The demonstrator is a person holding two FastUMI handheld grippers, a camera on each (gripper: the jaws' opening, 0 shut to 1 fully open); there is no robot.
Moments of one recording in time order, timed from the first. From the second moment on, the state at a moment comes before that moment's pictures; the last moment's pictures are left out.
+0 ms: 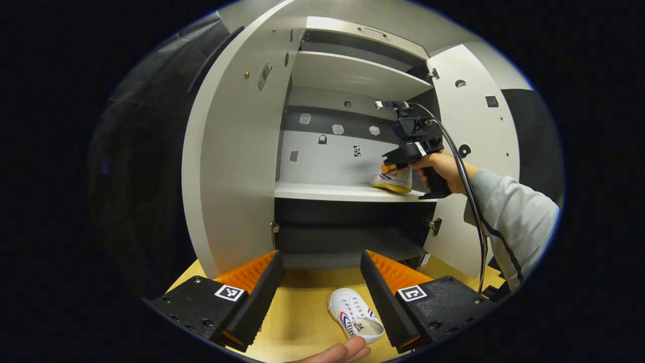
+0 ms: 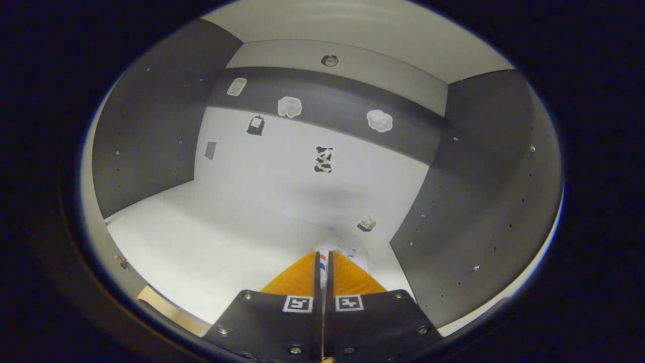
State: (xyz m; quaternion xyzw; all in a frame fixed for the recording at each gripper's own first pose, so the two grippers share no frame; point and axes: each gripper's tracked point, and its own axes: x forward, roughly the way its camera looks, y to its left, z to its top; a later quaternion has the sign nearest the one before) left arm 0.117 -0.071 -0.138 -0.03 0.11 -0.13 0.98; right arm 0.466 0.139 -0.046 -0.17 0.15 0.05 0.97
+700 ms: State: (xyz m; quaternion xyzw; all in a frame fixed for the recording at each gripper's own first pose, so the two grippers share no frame) left arm 0.086 -0.074 -0.141 -0.01 0.12 -0.12 0.98; right arm 0.266 0.124 0.013 -0.05 0.05 0.09 0.99
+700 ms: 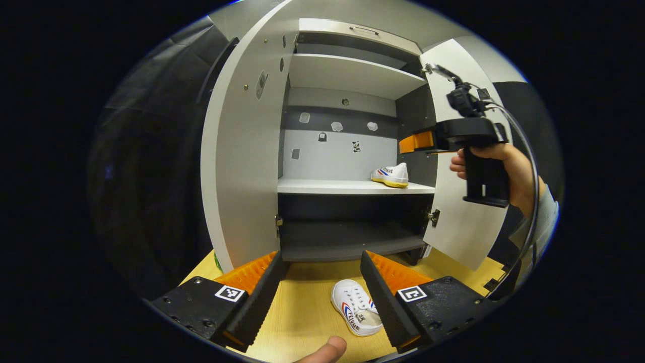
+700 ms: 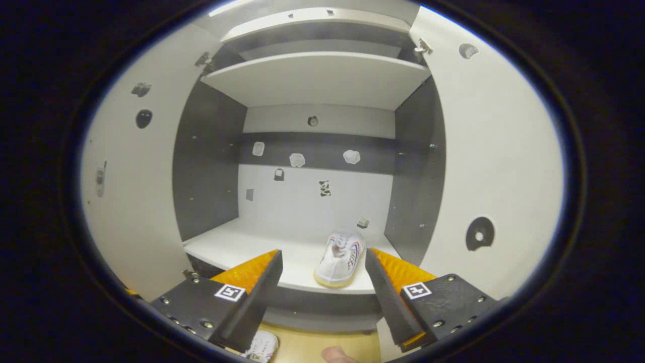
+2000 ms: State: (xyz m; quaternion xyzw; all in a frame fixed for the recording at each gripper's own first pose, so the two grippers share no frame) left arm 0.106 -0.114 -0.342 -0.02 0.28 -0.15 0.95; right arm 0.028 0.048 -0.073 0.02 -0.04 0.01 1.00
